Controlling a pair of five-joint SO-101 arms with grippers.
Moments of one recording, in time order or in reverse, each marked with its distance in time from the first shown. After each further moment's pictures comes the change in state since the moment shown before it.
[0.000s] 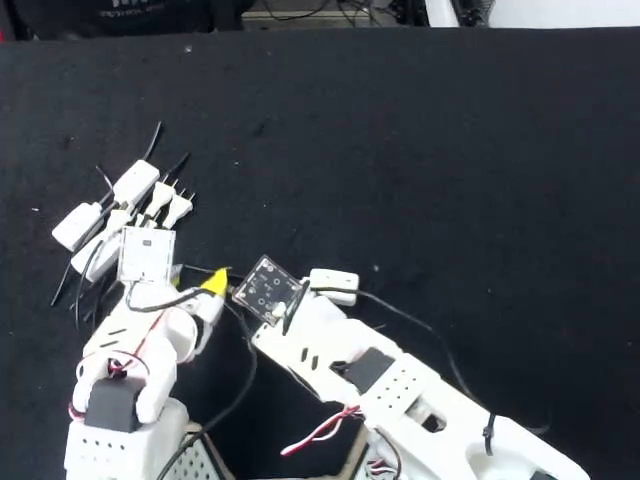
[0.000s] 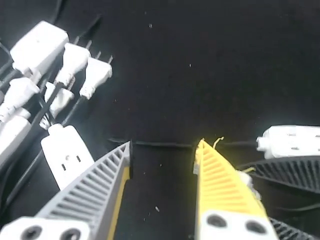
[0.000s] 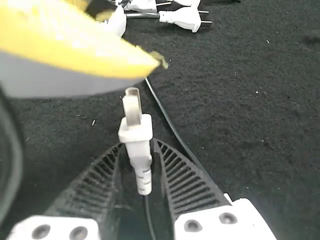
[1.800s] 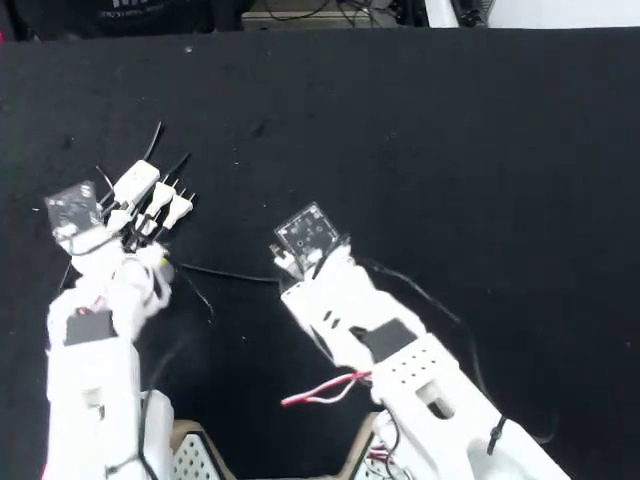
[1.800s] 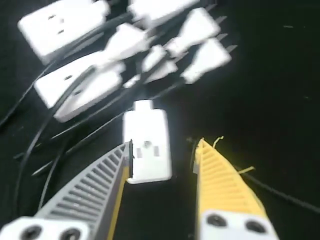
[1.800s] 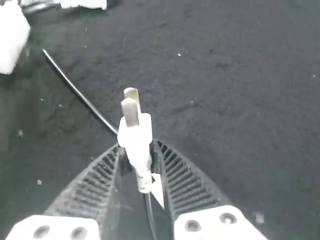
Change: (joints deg) left arm -18.4 40.0 -10.5 -15.7 8.5; right arm 12.9 -0.2 -7.1 11.9 -4.4
